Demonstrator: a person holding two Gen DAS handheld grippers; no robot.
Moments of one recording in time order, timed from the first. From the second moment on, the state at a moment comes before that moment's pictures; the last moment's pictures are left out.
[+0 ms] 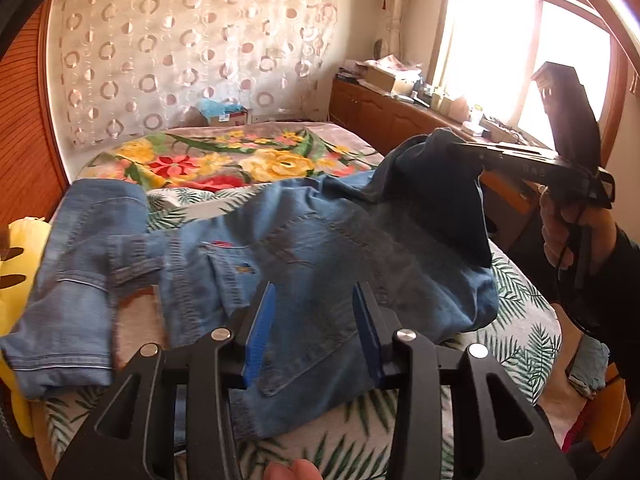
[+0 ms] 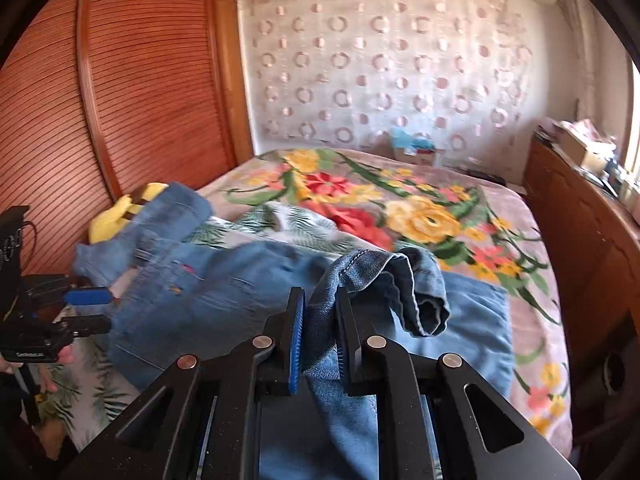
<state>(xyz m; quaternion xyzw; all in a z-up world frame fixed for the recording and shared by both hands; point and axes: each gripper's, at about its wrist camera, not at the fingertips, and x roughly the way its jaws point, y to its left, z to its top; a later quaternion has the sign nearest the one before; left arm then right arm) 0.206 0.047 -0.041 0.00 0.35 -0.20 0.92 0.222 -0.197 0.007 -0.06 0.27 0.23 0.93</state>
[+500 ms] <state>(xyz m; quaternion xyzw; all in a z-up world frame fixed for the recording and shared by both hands) 0.204 0.125 -0.037 -0.04 0.35 -0.14 0.93 0.231 -0.136 0.019 -0.06 0.27 0.37 0.88</state>
